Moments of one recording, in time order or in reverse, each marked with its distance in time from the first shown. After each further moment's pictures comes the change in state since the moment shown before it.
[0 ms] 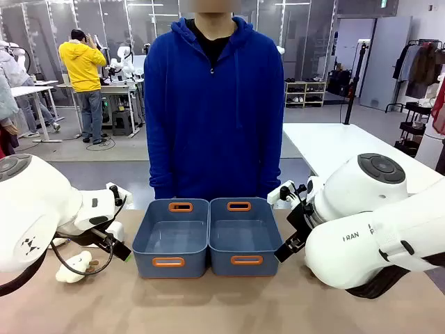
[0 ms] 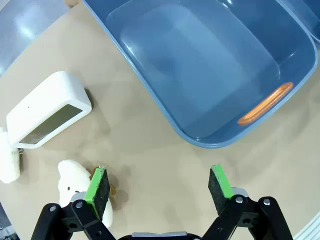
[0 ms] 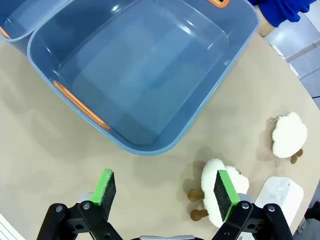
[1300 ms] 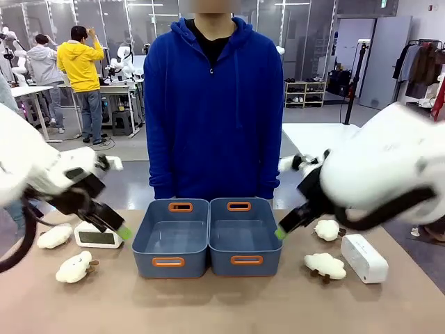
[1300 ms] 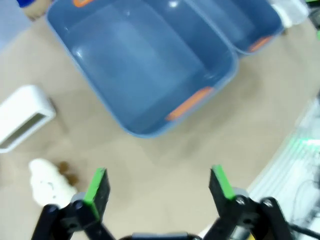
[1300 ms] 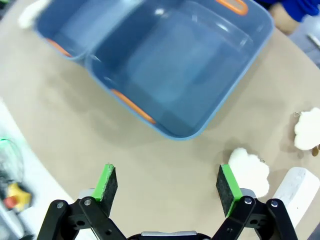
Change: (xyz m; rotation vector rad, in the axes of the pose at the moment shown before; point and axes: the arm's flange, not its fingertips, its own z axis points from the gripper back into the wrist) left arm 0.031 0.023 0.077 -0.361 0.016 0.069; right arm 0.028 -0.034 0.069 0.280 0.001 -0.114
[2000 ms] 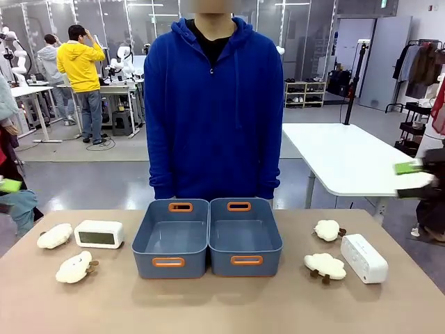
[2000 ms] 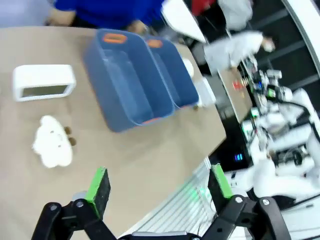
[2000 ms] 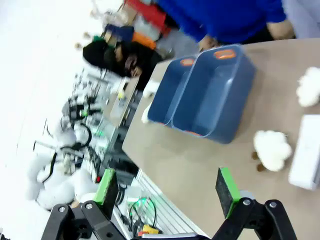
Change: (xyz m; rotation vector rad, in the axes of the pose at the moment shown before) left arm -0.141 0.129 0.154 -0.341 -0.425 0.475; right arm -0.139 -0.175 0.159 0.586 -0.451 -0.577
